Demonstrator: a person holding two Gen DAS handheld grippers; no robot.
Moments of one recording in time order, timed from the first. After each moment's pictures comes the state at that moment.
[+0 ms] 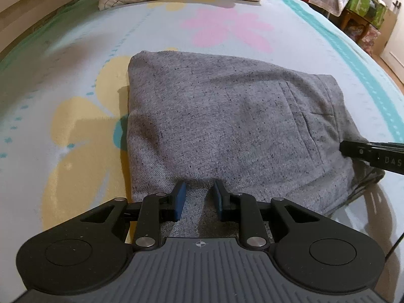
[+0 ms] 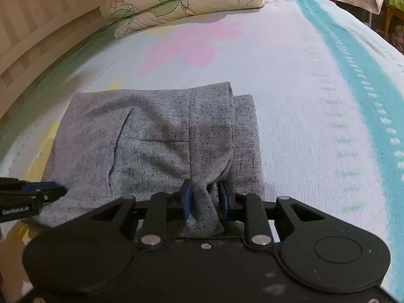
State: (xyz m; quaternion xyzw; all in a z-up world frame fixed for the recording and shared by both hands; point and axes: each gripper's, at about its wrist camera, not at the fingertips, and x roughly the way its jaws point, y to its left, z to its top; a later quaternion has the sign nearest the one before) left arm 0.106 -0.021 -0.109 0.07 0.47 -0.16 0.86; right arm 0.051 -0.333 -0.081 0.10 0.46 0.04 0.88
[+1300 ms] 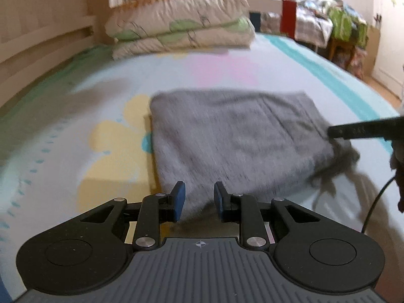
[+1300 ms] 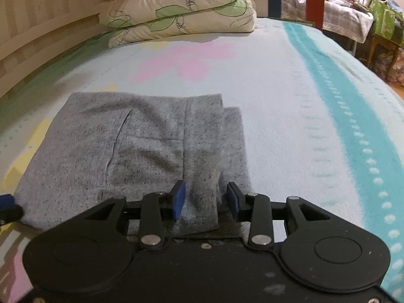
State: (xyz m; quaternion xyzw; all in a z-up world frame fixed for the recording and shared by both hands) left arm 0.020 0.011 -0.084 0.08 0.33 -0.16 0.92; right arm 0.020 -0.309 -0.063 0.03 0.40 -0.03 0.92
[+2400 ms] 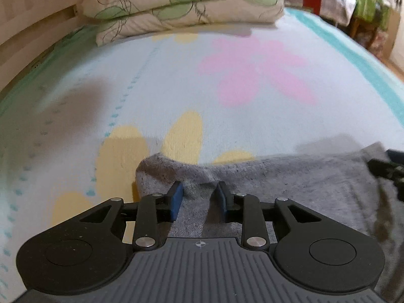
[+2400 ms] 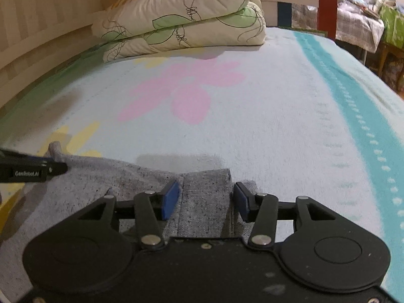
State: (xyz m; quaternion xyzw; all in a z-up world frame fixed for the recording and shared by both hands) left arm 0.207 -0.028 -0.097 0.10 0.41 -0.16 0.89; right arm 0.137 -0.315 -0.078 0.04 0.39 0.00 0.92
